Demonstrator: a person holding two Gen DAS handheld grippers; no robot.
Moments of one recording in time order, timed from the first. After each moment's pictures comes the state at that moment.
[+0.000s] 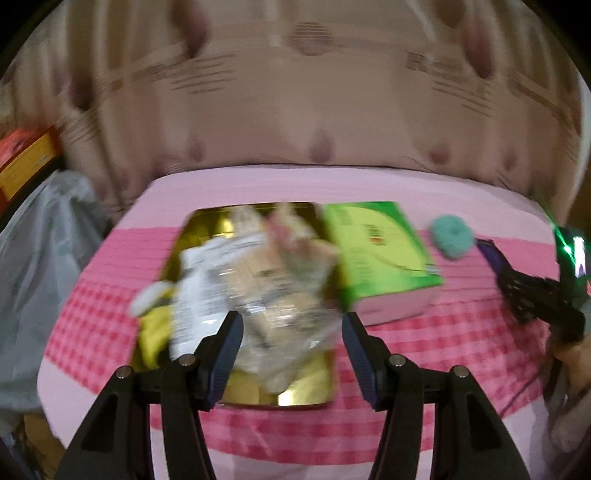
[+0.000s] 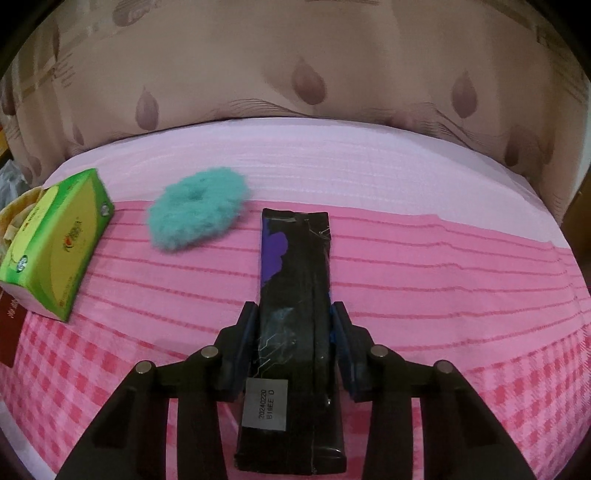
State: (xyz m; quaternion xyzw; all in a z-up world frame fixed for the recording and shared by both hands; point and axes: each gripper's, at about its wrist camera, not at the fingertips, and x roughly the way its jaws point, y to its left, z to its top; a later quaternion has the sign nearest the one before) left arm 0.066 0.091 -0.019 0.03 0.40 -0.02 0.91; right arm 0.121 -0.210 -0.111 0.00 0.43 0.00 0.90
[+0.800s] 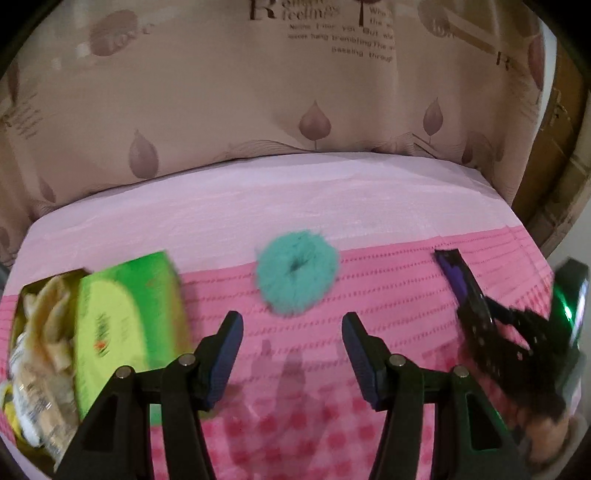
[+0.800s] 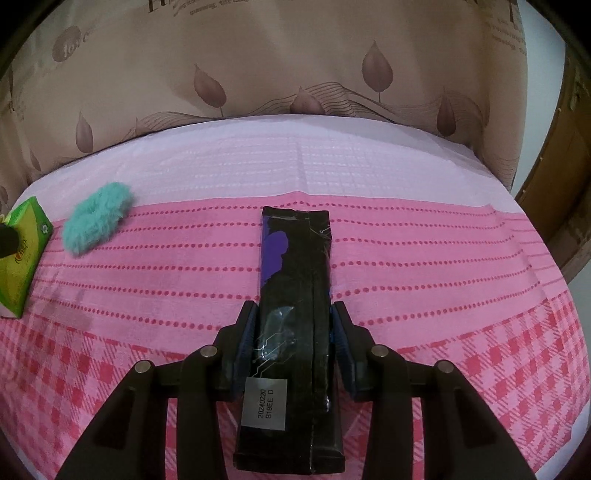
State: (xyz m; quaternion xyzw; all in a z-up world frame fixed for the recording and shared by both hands) left arm 0.182 -0.097 -0.037 0.04 0.45 -0.16 0.88; right arm 0.105 -0.302 -0.114 0.03 0.43 -0.07 0.90
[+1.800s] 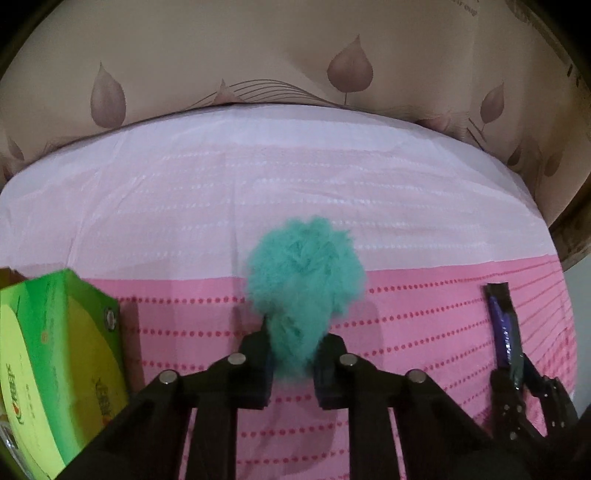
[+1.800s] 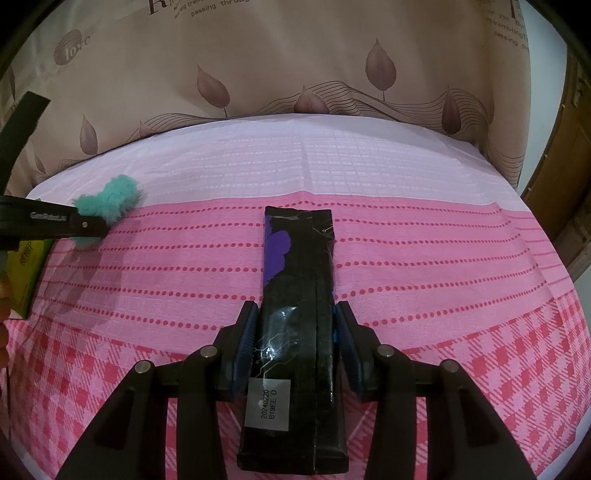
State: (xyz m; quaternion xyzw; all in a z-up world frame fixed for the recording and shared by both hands) left arm 0.267 -0.117 -0.091 -0.01 0.54 -0.12 0.83; right arm 0.113 -0.290 -0.109 0.04 0.43 -0.06 0.90
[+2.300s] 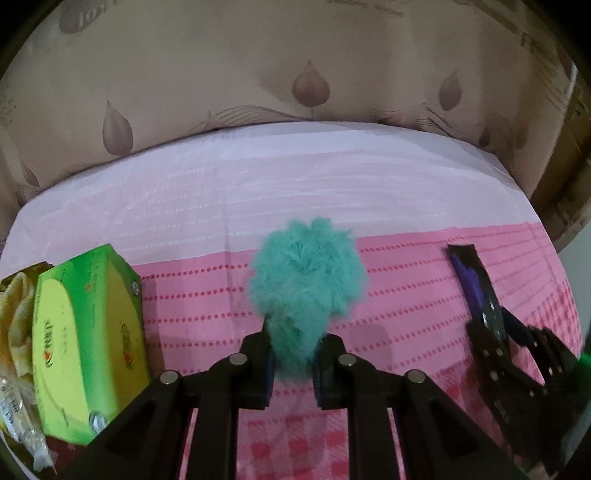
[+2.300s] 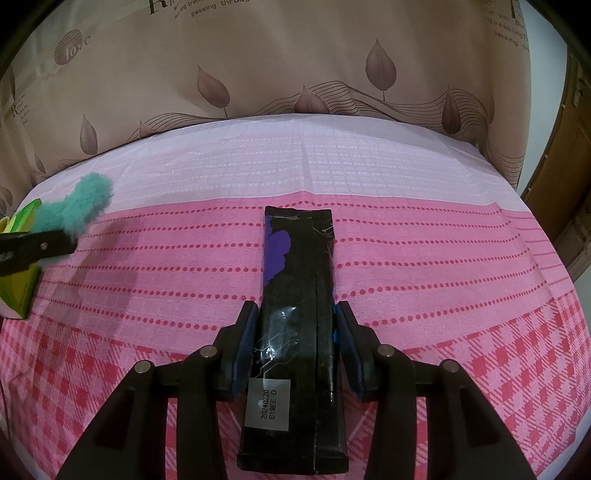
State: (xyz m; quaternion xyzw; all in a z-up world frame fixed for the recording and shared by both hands) left arm 0.204 -0.132 -0.061 0.05 0.50 -0.13 0.86; right arm 0.113 -0.290 -0.109 0.04 0.43 -0.06 0.90
